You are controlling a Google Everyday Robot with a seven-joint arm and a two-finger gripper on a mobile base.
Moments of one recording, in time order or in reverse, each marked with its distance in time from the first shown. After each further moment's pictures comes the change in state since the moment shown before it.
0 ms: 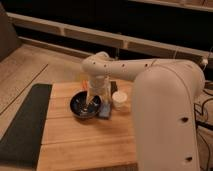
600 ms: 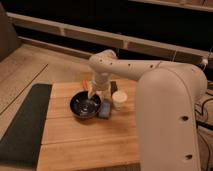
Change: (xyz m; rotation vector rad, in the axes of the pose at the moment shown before) arm -0.035 -0.003 0.011 -0.082 -0.051 -0.094
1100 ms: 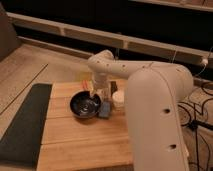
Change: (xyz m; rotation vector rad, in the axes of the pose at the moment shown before) arm -0.043 -0.010 0.006 0.122 -0.068 -0.156
